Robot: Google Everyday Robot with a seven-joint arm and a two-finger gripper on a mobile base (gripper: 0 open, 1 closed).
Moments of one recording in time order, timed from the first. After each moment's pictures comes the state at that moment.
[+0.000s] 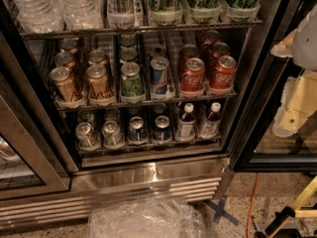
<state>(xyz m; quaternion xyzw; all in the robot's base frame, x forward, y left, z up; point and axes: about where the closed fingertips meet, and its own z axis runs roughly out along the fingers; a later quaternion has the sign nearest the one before) 0.438 -0.217 0.976 -0.60 0.78 -0.03 0.16</state>
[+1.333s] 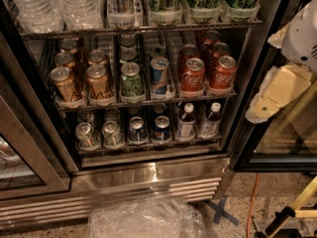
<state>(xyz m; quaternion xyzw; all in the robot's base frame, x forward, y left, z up) 0.457 -0.192 0.989 -0.54 0.81 -0.03 0.25</state>
